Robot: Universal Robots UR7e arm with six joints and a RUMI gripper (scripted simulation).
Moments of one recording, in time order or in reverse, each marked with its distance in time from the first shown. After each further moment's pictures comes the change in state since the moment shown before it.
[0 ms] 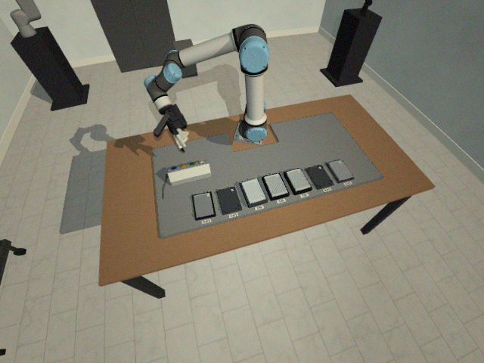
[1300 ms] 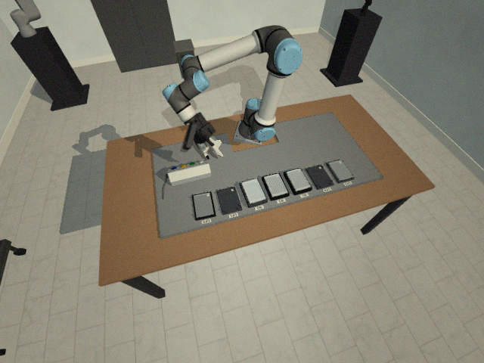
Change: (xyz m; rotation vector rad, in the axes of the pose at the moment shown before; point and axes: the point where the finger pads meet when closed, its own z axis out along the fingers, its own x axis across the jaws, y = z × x) arm -0.039 0.103 0.104 -0.228 0.236 -0.251
